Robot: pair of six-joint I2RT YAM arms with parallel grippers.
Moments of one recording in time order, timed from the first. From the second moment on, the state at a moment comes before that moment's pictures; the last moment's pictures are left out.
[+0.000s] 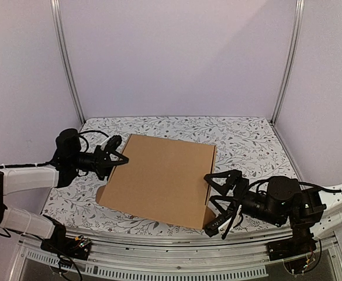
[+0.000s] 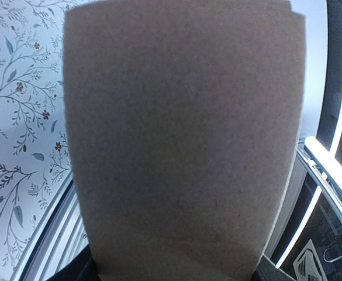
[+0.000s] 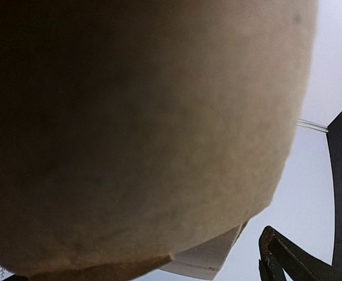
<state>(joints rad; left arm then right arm) -0.36 1.25 0.50 0.60 1.28 -1.30 1.45 0.95 0.55 0.17 0.51 -1.55</state>
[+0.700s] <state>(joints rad) -0.44 1.14 0.52 0.55 1.30 -1.27 1.53 0.93 0.61 0.17 0.53 -1.61</state>
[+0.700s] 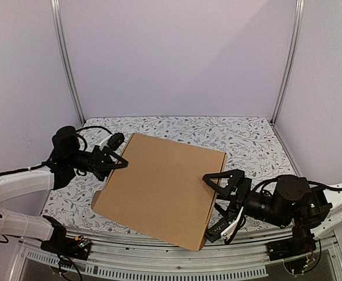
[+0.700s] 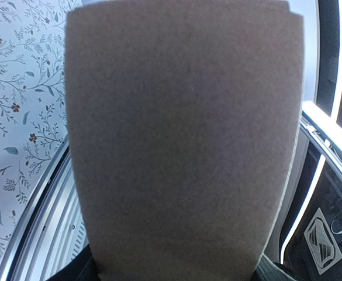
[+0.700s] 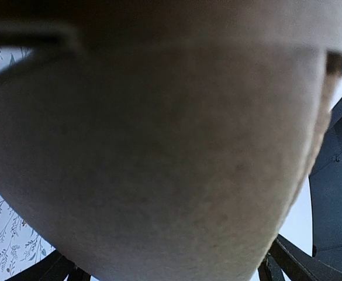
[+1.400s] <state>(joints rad) -0.44 1.15 0.53 0.50 1.29 -1.22 1.56 0.95 0.61 0.17 0.57 -1.65</state>
